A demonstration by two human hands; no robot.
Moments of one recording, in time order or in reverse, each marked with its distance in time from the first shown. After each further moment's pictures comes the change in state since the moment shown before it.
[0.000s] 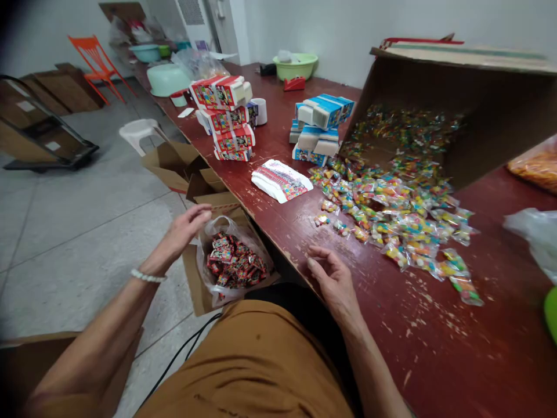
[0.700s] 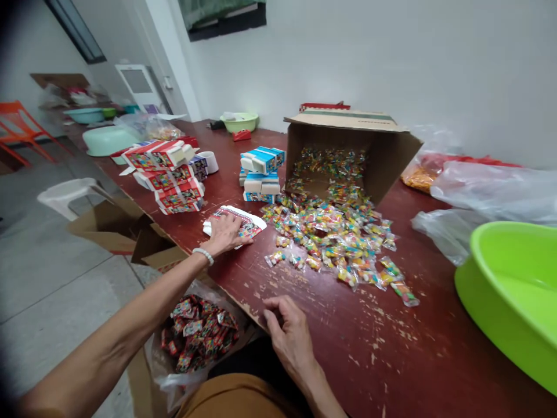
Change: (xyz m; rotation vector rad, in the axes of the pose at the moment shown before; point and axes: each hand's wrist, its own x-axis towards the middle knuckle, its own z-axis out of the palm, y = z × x) left_hand 0.139 0.100 0.148 0.882 -0.172 0.560; right_hand 0.010 0.013 0.007 -0.483 0.143 -0.480
